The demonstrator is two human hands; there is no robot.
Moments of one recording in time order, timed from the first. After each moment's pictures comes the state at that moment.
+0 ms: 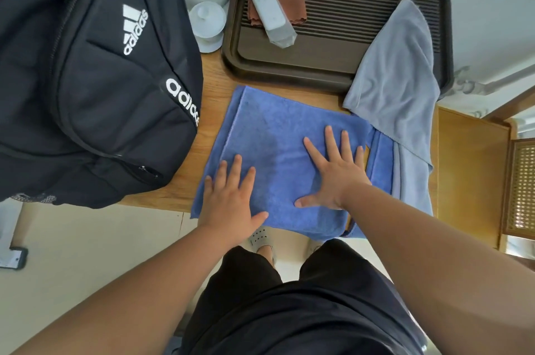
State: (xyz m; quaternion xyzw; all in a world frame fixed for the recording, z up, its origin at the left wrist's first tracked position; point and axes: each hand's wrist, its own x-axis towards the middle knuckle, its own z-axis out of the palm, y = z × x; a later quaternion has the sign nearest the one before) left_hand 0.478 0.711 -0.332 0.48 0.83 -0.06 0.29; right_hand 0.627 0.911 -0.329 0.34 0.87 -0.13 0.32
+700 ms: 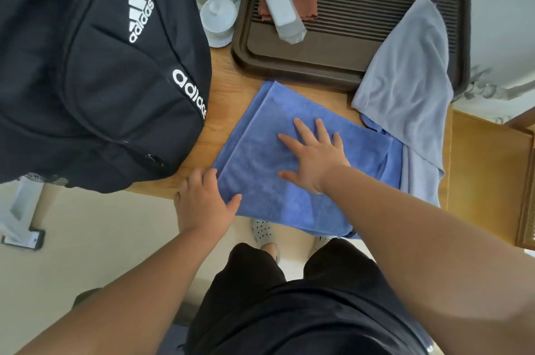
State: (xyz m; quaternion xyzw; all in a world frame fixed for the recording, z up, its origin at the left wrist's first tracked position) left_hand 0.472 0.683 -0.330 0.26 0.94 0.03 0.20; right_hand 0.579 0.905 -0.322 0.25 0.92 -0.12 0.28
